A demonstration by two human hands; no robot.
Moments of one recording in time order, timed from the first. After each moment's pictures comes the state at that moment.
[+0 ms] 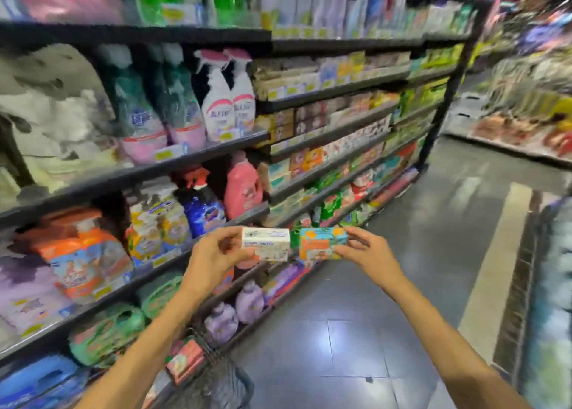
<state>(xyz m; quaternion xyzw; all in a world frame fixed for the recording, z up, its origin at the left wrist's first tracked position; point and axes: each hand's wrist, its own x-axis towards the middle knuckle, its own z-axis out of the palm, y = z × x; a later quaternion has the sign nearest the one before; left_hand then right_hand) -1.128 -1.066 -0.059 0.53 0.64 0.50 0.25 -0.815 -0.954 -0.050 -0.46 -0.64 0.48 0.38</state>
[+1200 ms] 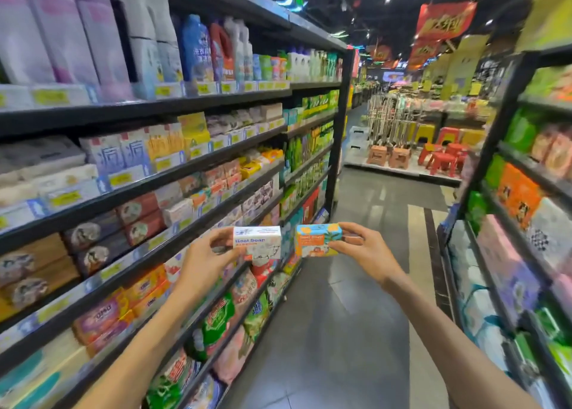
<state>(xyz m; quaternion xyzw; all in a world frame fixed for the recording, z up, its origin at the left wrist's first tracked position) -0.868 -0.405 0.016 0.65 0.52 0.50 0.26 -0.534 -0.395 0.030 -0.49 -0.61 0.38 0.49</state>
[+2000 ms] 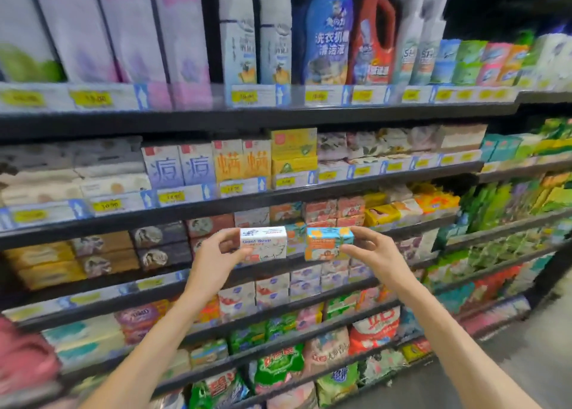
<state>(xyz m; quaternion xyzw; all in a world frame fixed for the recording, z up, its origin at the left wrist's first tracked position) -0.932 -0.218 0.006 0.36 0.76 0.54 0.08 -0.686 0.019 0.020 -0.25 -0.78 0.49 0.30</state>
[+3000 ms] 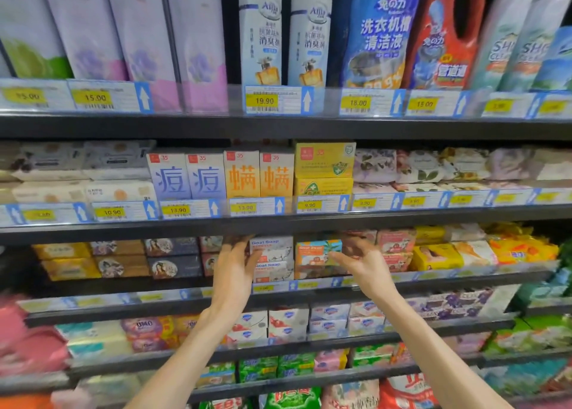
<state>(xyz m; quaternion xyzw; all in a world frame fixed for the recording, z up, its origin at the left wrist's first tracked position) -0.953 -0.147 -0.024 0.27 0.84 0.45 -0.12 -0.814 0.088 -0.013 -0.22 -0.82 0.45 0.27</state>
